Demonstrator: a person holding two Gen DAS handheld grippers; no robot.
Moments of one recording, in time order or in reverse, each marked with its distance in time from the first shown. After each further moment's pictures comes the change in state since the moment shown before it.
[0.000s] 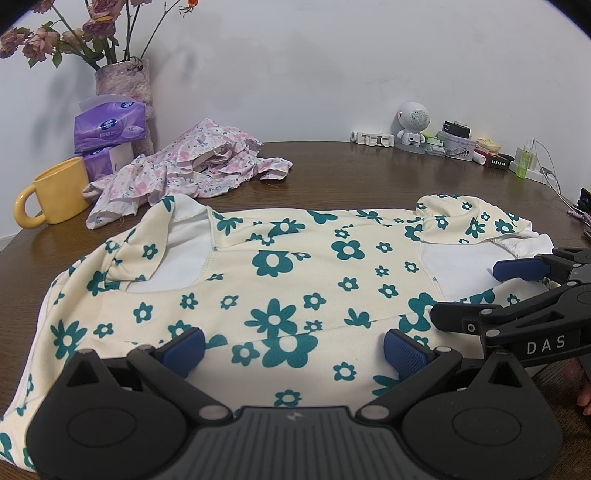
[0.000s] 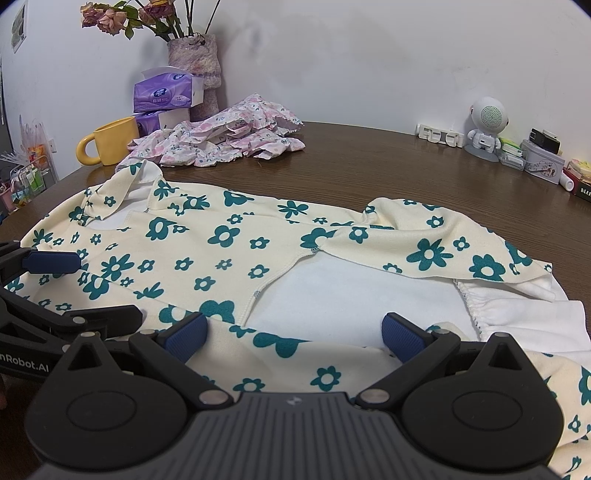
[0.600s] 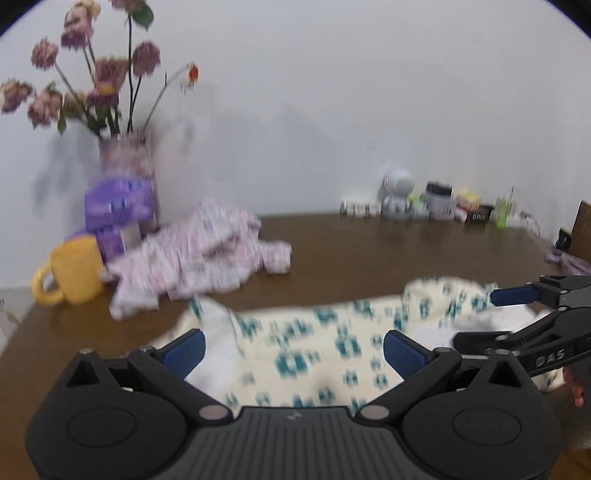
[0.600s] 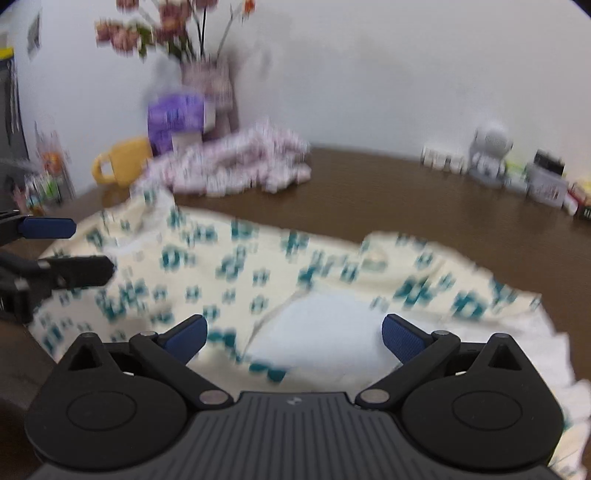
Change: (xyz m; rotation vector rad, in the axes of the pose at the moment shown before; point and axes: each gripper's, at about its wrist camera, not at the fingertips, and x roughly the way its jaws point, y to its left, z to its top) left arm -0.068 0.032 0.073 0.033 -0.171 -0.049; right arm -0.042 -0.024 0.032 -0.028 -0.087 0.053
